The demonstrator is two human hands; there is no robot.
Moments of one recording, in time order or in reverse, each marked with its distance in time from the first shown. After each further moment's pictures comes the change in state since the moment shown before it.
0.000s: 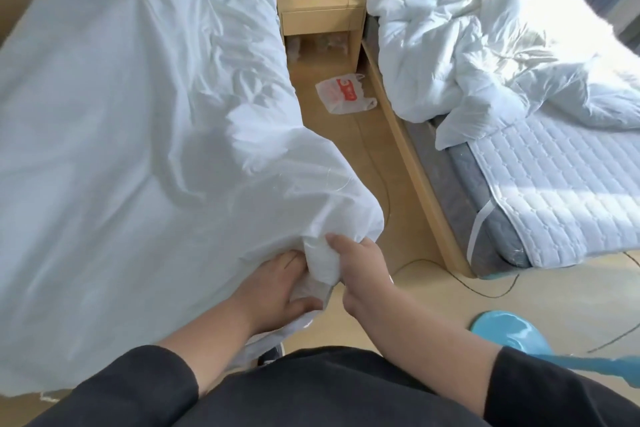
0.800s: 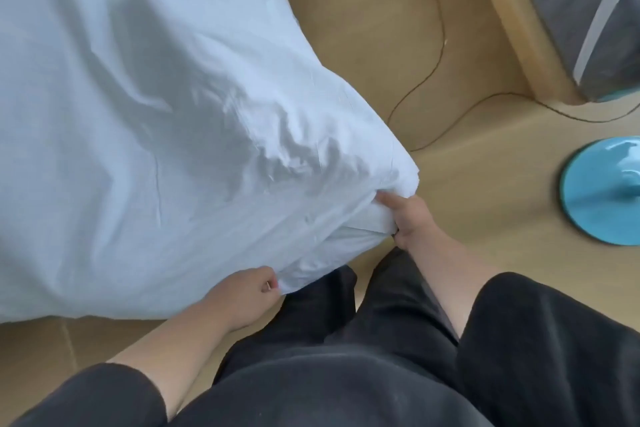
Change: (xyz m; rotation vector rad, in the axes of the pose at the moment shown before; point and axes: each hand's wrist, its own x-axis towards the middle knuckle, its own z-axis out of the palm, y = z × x) left_hand -0.057 -0.071 0.123 0.072 -0.712 -0.694; right_hand 0.164 0.244 -0.144 0.249 0.055 0.415
